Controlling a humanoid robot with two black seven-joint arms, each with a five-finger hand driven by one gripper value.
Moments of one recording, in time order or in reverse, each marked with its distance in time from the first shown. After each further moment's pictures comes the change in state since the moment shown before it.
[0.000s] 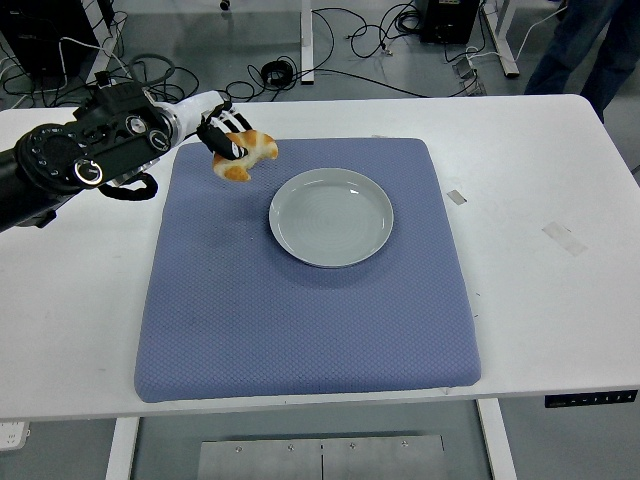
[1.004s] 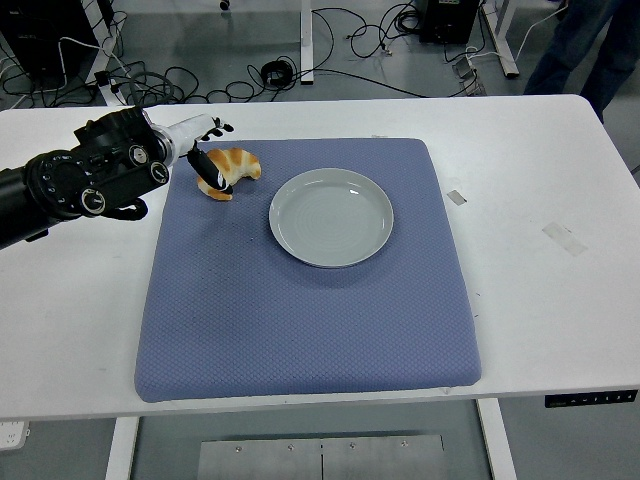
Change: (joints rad) left arm 0.045 -0.004 0.114 0.032 0.104 0.030 -0.021; right arm 0.000 0.000 0.000 0.000 0.000 0.000 0.000
